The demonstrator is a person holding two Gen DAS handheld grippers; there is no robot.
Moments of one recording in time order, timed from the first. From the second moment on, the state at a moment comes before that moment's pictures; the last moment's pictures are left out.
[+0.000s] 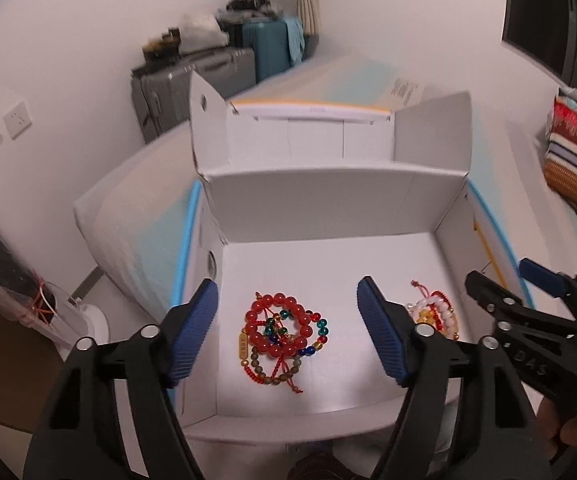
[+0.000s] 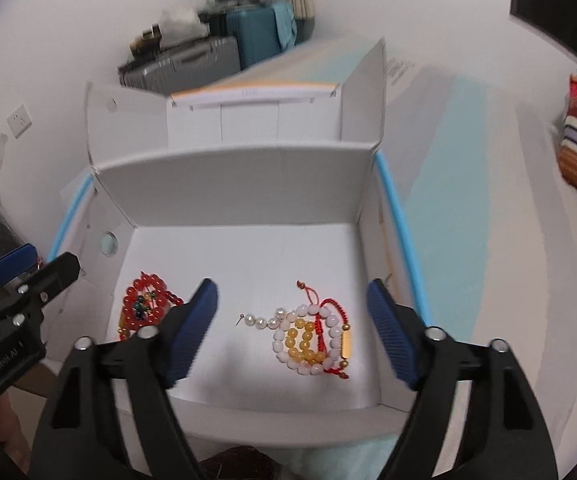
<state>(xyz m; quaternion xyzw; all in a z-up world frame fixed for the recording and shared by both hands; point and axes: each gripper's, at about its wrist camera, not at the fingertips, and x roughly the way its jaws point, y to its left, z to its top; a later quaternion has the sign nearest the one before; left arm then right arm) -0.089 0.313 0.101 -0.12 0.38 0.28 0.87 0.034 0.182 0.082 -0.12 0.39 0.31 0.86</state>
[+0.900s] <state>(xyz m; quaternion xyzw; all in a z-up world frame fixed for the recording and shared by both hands) -0.179 0.256 0.080 -0.12 0.34 0.28 0.89 -0.053 0.098 0.085 -0.10 0.33 0.28 0.89</state>
